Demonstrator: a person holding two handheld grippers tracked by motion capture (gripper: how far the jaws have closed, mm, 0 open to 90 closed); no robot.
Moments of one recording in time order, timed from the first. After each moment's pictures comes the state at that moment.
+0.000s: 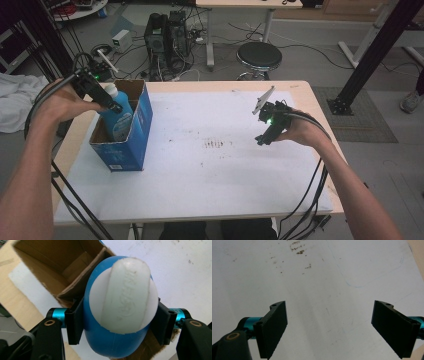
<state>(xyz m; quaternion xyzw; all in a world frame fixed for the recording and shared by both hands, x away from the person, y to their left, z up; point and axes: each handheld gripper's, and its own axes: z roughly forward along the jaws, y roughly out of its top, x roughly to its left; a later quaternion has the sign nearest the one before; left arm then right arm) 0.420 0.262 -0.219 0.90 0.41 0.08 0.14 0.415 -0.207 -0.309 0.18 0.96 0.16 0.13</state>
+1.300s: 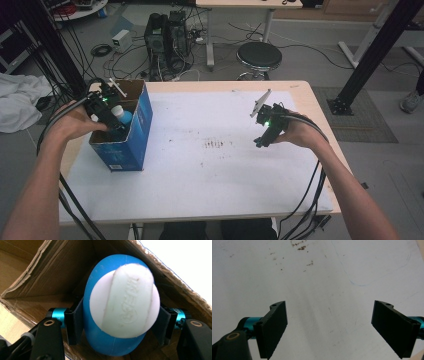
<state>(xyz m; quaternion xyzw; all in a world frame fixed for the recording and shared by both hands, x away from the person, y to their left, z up) 0.416 0.262 -0.276 0.92 0.37 0.06 0.12 0.415 -0.203 -0.318 0.18 0.96 0.15 0.13</state>
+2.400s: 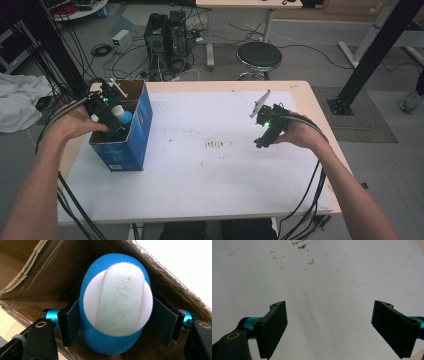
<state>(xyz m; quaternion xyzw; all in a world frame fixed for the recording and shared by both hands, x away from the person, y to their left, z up) 0.415 0.259 -0.274 0.92 0.37 0.06 0.12 0.415 -0.203 -0.320 0.18 0.96 0.15 0.13</state>
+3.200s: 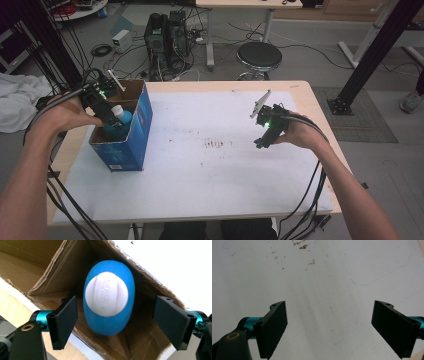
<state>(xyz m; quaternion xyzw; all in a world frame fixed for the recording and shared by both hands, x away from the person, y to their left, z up) 0.408 0.254 -0.239 0.93 0.34 0.07 0.09 0.413 -0.203 -0.318 0.17 0.97 0.15 0.13</state>
